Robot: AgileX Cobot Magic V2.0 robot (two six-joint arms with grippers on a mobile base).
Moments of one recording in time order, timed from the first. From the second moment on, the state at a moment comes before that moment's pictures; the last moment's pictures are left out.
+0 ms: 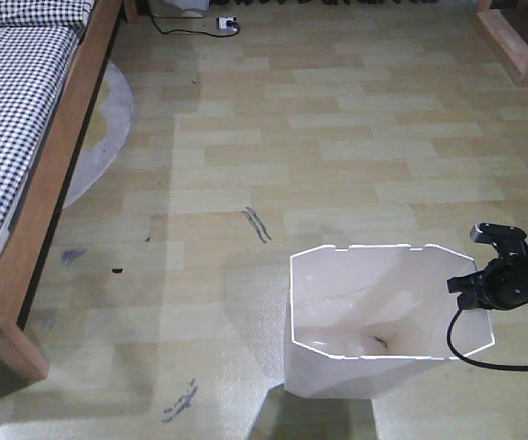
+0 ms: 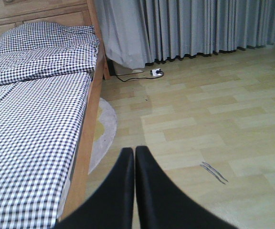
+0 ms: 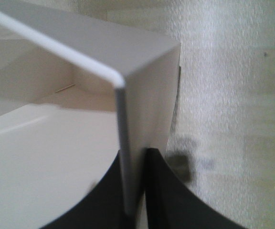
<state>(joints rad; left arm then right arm) 0.00 -0.02 0.03 0.15 0.27 -0.05 -0.38 2.37 -1.07 0.97 0.42 -1.29</state>
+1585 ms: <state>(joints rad) 0.00 -0.02 0.03 0.15 0.27 -0.05 -0.38 2.37 -1.07 0.97 0.42 -1.29</state>
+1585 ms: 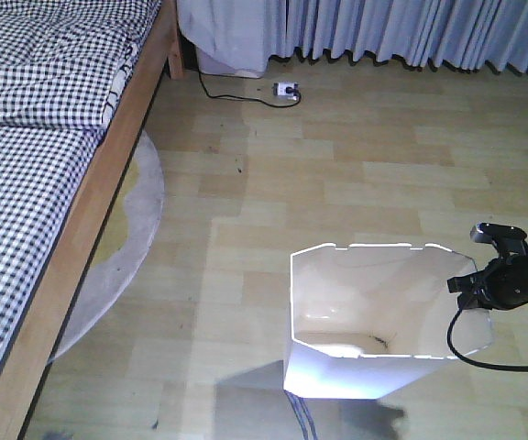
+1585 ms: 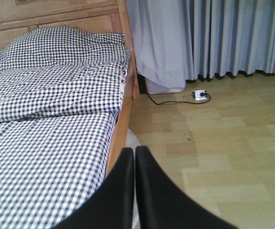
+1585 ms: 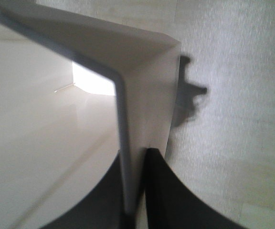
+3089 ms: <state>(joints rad) 0.00 -0.02 0.03 0.15 0.27 -0.05 -0.38 2.37 -1.07 0.97 0.43 -1.29</state>
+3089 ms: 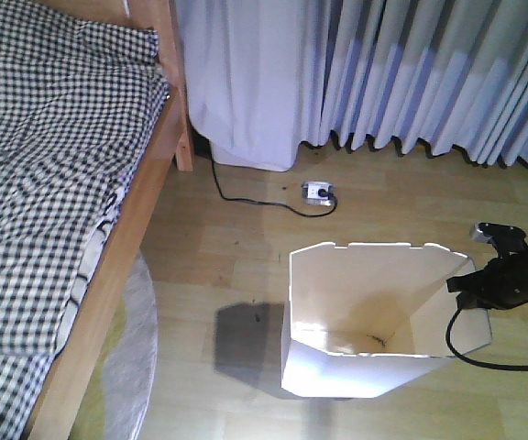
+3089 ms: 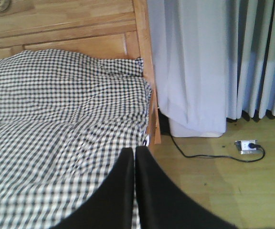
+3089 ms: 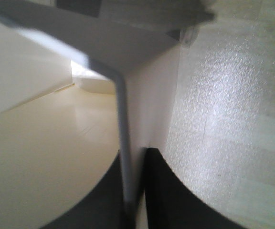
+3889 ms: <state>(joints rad) 0.00 -0.02 0.03 0.15 0.27 -0.05 -0.38 2.37 -1.07 0.97 0.41 -1.29</state>
